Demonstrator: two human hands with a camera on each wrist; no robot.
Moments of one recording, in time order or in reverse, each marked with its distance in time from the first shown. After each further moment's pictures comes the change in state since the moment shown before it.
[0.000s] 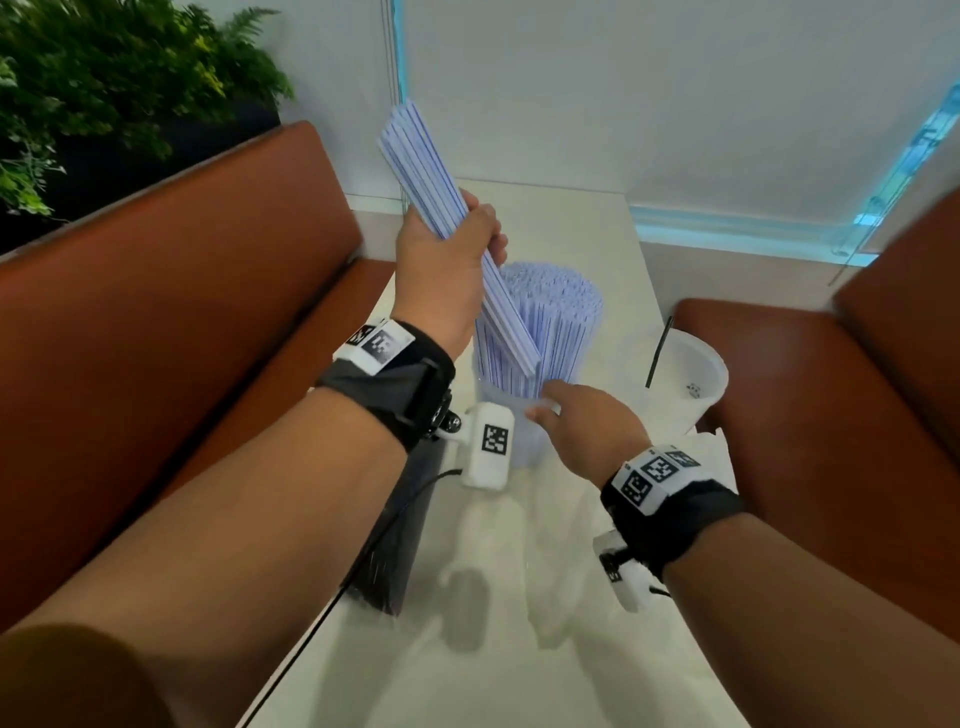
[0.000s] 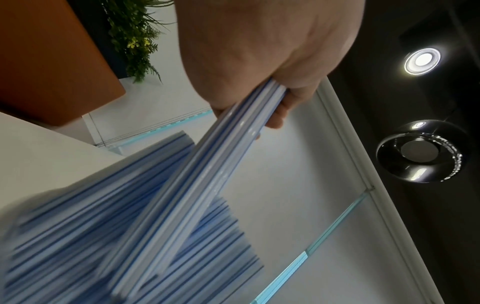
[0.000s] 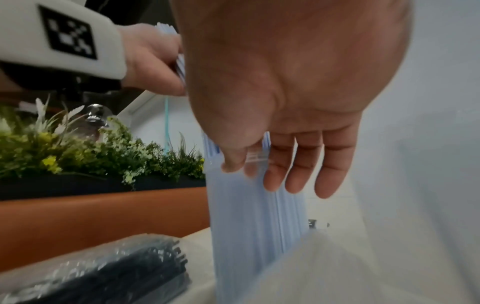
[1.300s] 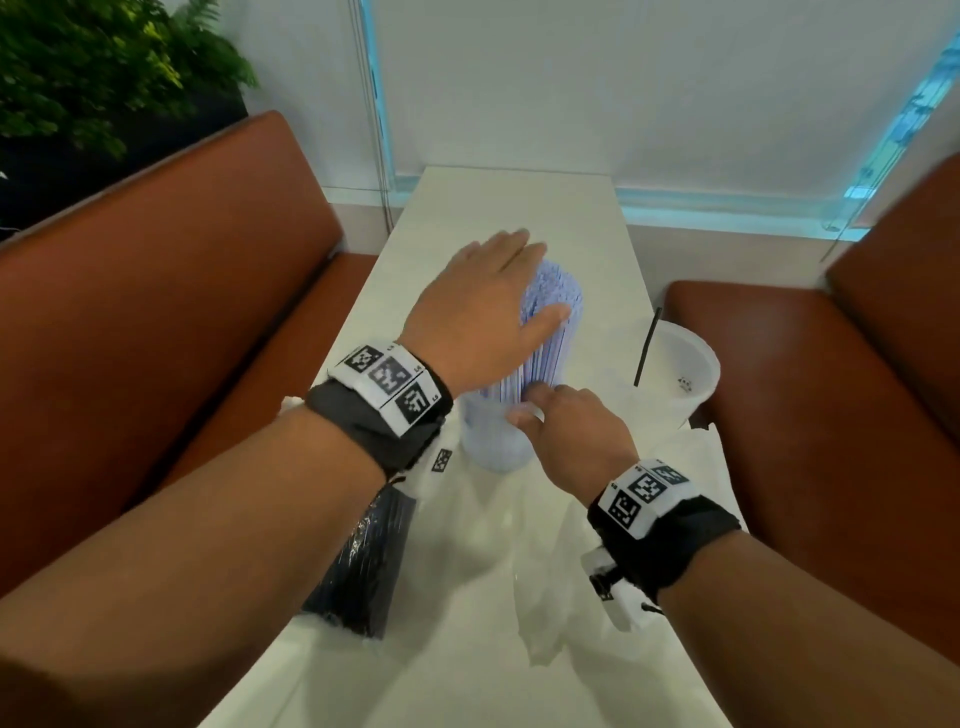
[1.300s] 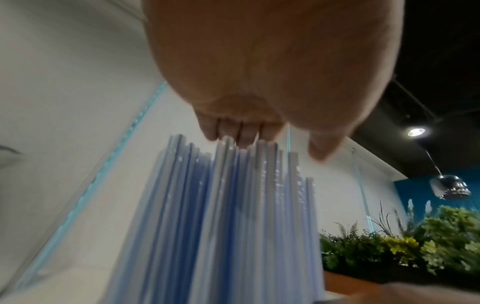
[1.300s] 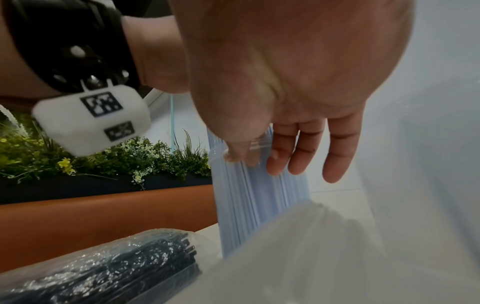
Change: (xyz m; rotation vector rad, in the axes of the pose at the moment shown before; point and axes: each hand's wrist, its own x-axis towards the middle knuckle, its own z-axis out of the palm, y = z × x) left_hand -0.016 -0.031 0.002 1.519 -0.740 0.431; right_hand 0.000 0.001 0.008 0.028 0.018 0.053
